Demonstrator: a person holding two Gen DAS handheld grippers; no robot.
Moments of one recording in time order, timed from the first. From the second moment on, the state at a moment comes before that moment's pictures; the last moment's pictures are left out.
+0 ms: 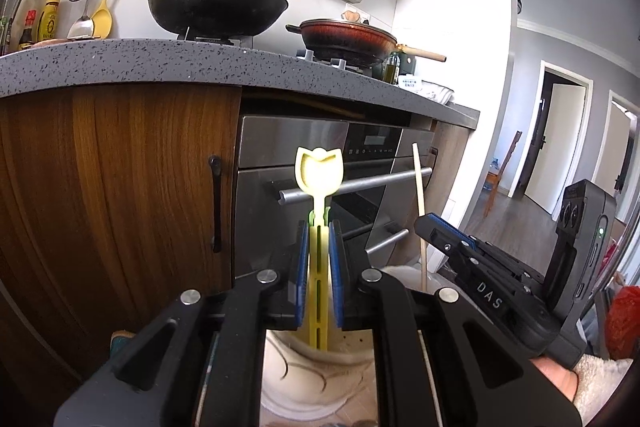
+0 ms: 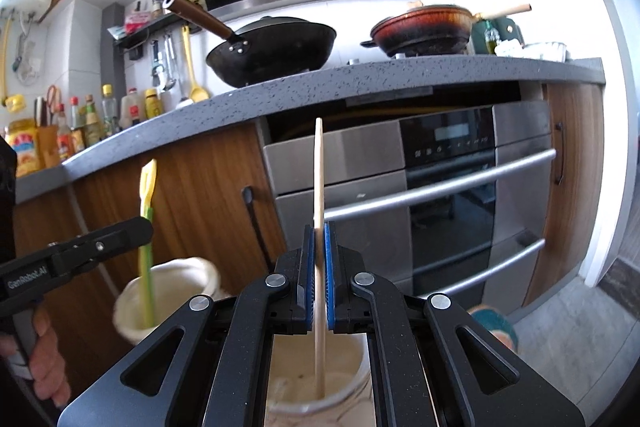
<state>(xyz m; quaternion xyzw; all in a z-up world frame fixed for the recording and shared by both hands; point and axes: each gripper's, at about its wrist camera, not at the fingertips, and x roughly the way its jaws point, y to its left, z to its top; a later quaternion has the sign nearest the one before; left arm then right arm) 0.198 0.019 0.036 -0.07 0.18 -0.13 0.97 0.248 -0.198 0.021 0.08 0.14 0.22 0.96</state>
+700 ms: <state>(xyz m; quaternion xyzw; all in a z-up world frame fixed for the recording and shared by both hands) 0.169 0.022 0.039 -0.04 0.19 -0.10 0.98 0.235 -0.210 0.015 0.08 0.19 0.22 0.95</state>
